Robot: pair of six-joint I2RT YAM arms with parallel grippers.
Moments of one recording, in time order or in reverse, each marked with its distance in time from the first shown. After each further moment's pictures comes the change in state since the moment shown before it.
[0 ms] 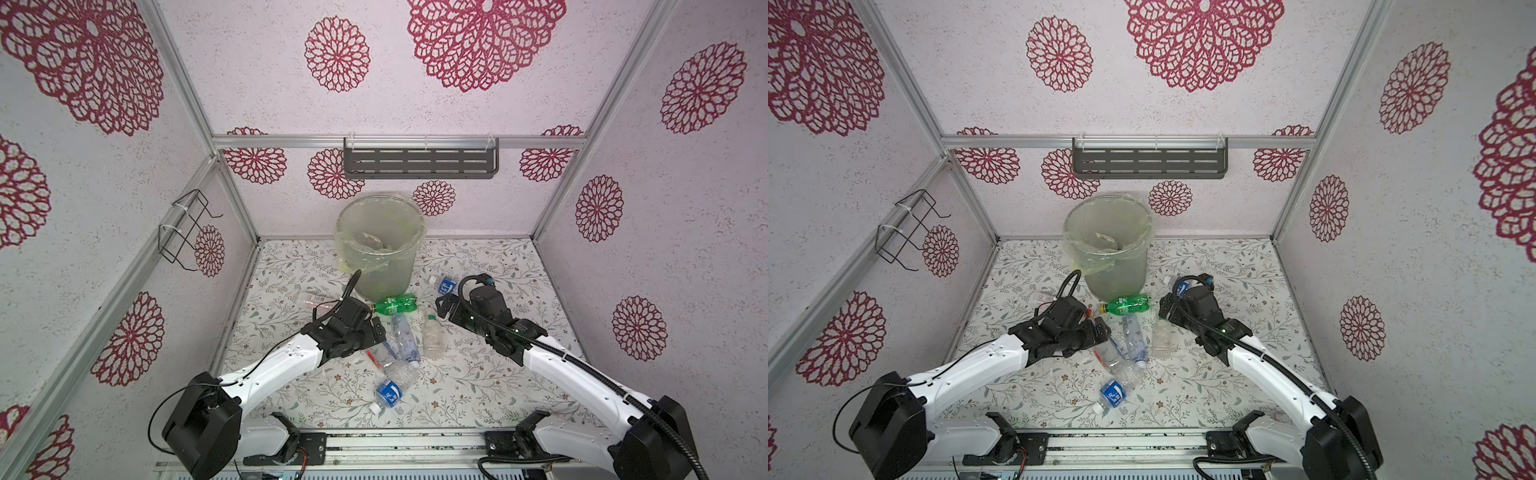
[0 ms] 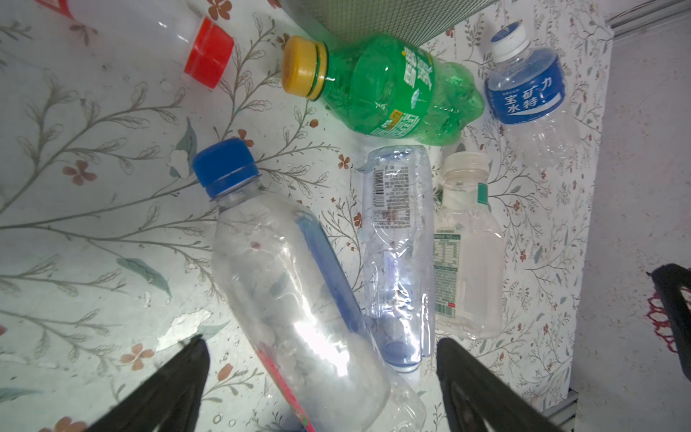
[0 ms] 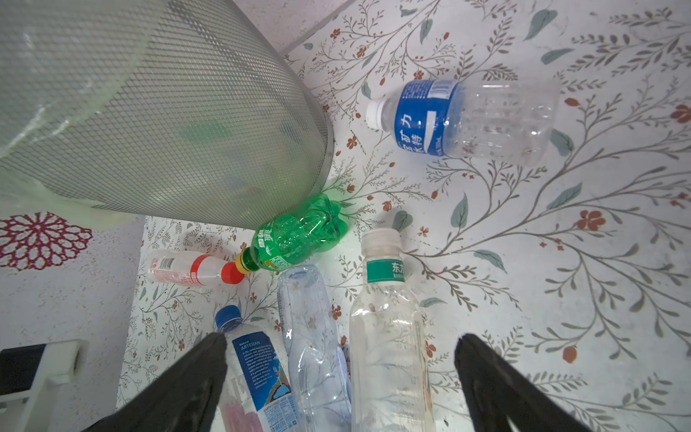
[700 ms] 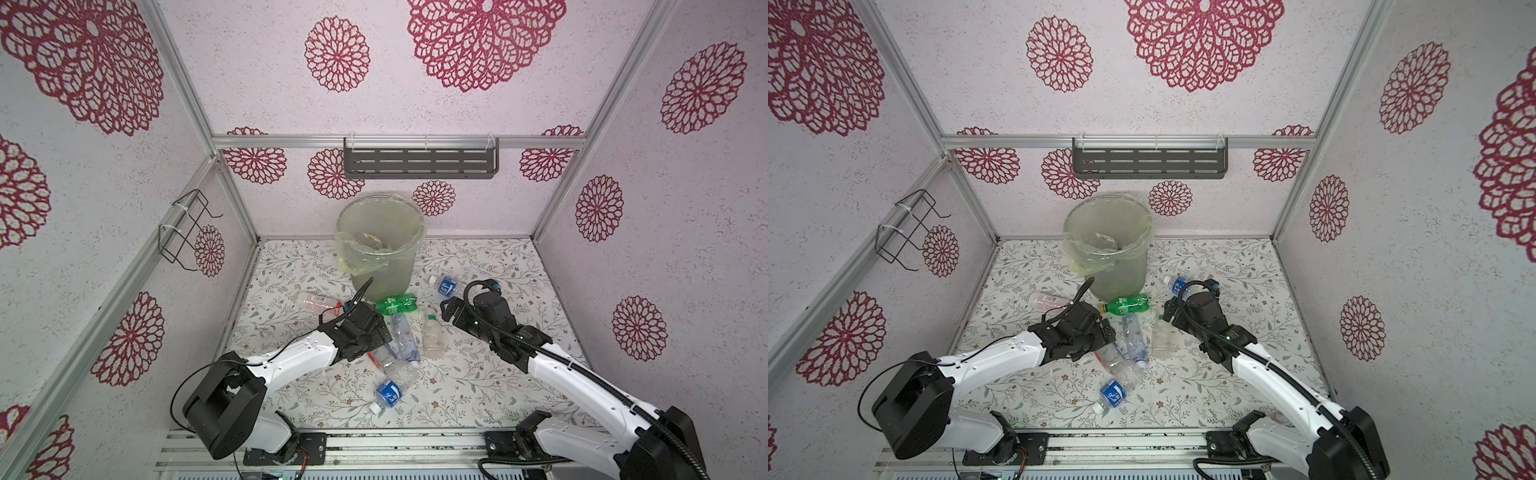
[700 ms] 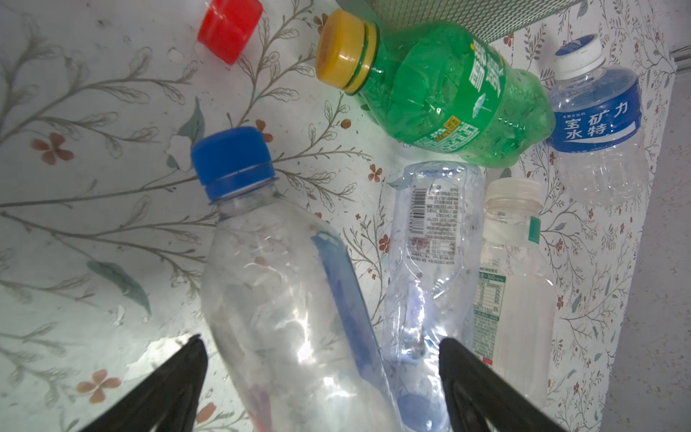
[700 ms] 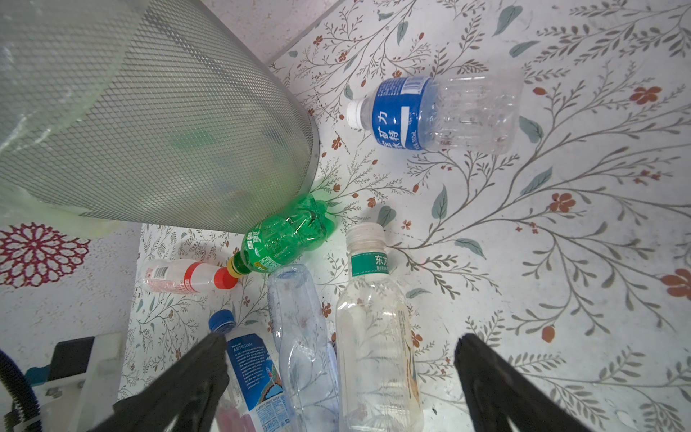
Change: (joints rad) left arm -0.047 0.122 -0.011 0.091 -0.093 -0.127; right arm 0.000 -0.057 -0.051 0.000 0.032 0.036
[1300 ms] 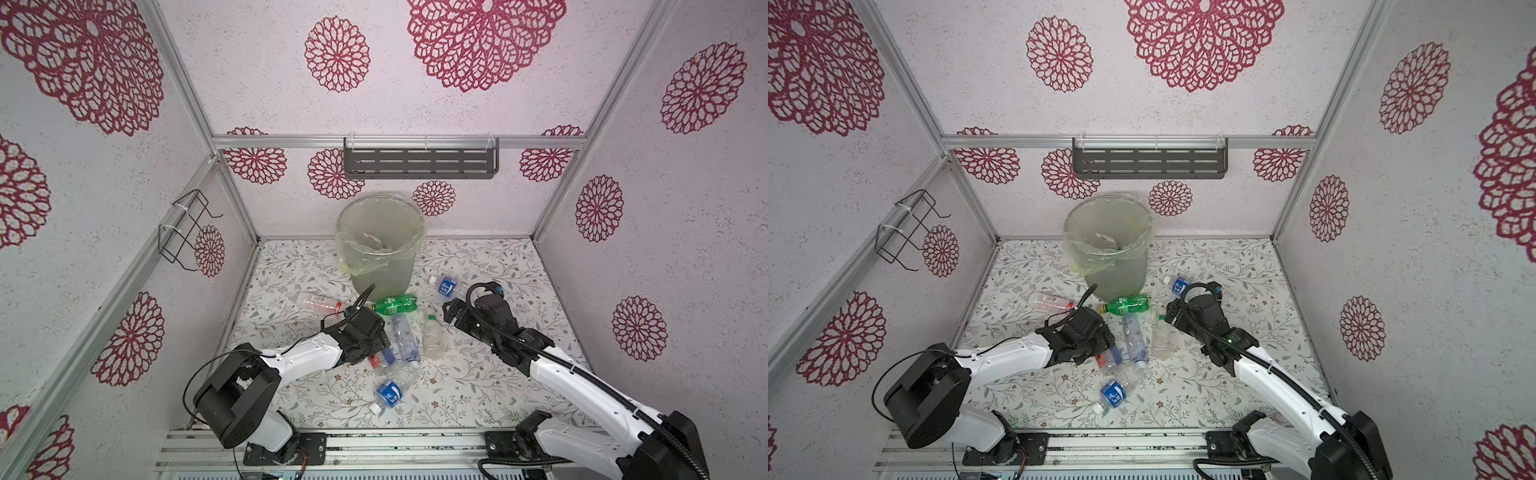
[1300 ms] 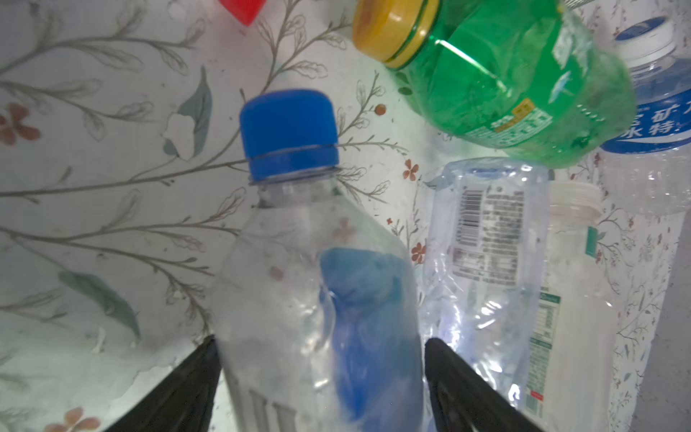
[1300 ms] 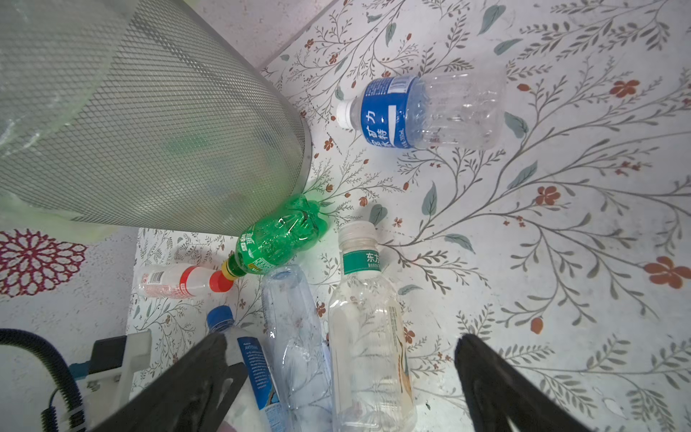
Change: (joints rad) left arm -0.004 0.070 -0.054 0.082 -0.005 -0.021; right arm 0.000 -0.024 -0.020 -0.009 0.016 0.018
